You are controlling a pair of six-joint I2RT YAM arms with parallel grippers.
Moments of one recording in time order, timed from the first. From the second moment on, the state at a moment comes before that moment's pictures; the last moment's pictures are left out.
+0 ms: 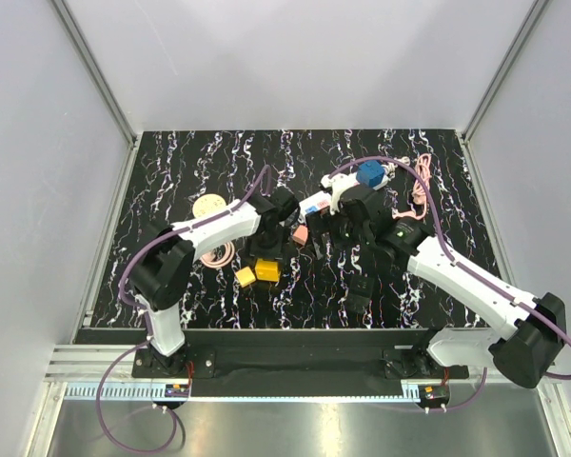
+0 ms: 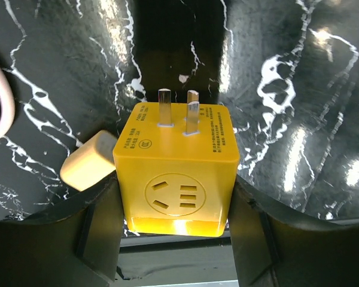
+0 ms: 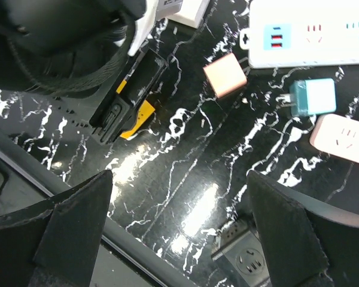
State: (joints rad) left arm -0.71 1.82 1.34 -0.94 -0.05 -0.59; right arm 0.75 1.24 1.09 -0.51 0.00 0.25
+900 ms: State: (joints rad) left arm -0.11 1.34 1.05 -0.80 0.22 -0.48; right arm 0.97 1.69 1.25 -0.52 0.00 -0.19
